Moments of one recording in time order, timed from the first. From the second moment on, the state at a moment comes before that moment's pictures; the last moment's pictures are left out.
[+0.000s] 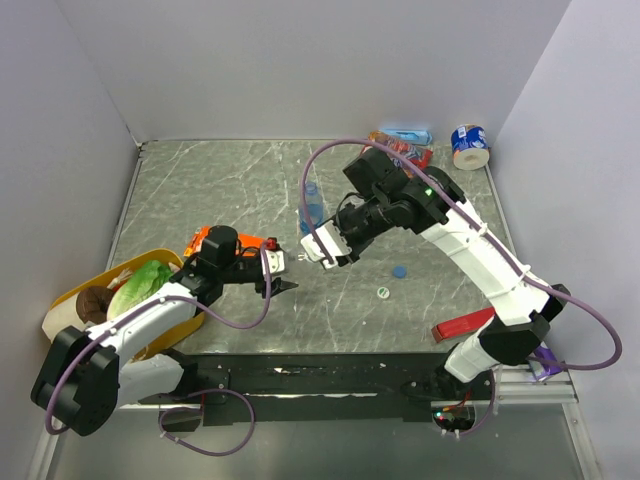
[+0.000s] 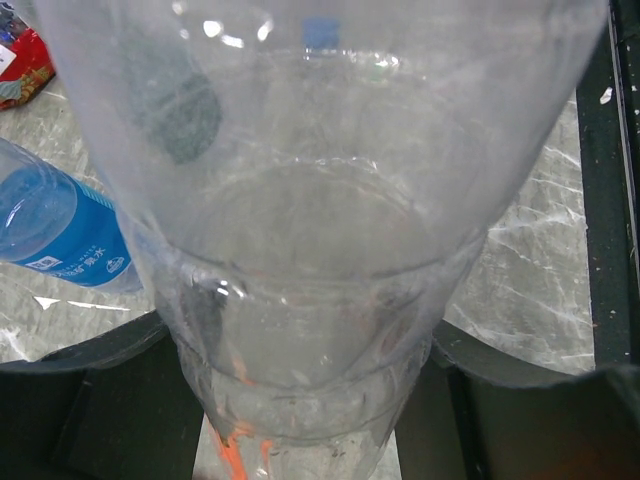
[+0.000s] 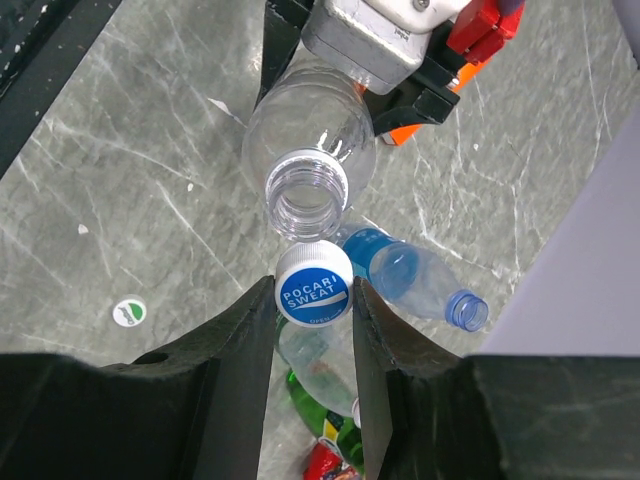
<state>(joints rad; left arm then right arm) -0.51 1.12 0.56 0.12 0.79 0.58 0.81 1.53 1.90 -1.36 -0.49 -1.42</state>
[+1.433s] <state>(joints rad) -0.52 1.13 0.56 0.13 0.76 0.58 0.85 1.49 1.86 -1.32 -0.53 -1.47</state>
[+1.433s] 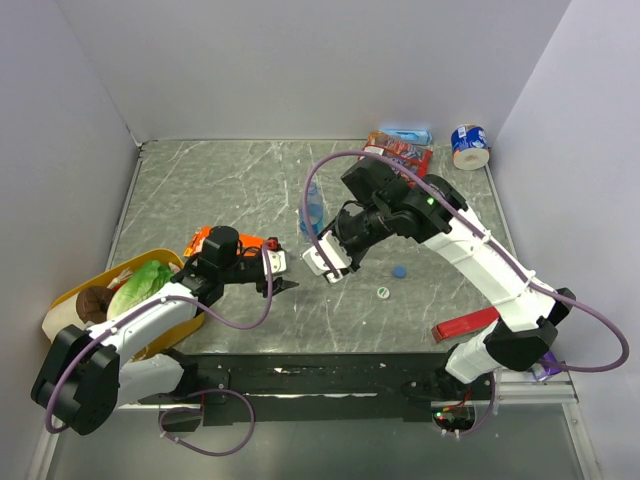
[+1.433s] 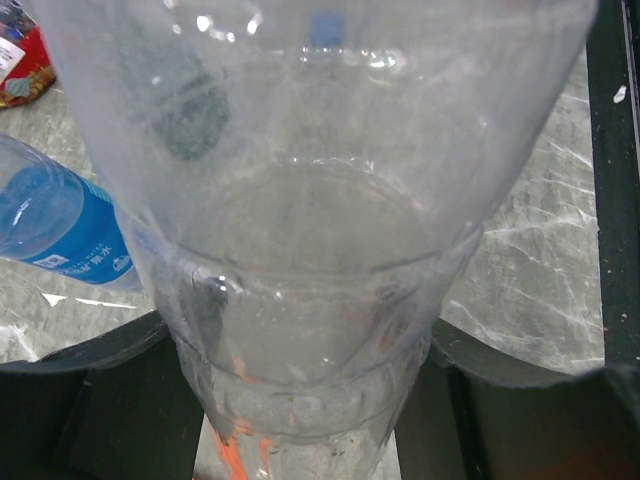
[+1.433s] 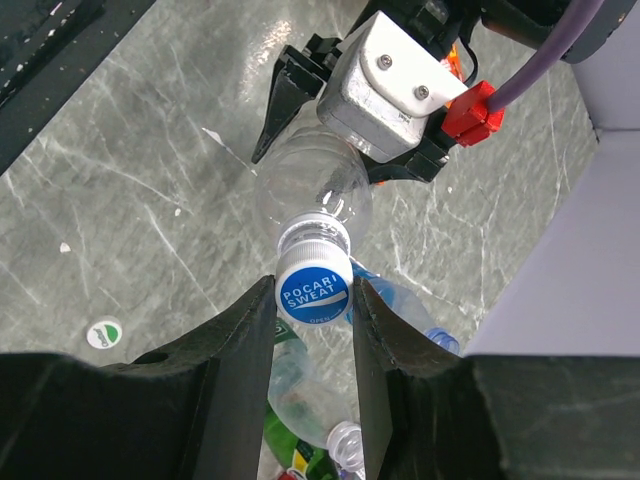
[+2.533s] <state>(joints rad) -0.52 1.13 0.43 0.41 0.50 0.33 0.81 1.81 2.21 -1.39 -0.51 -1.17</state>
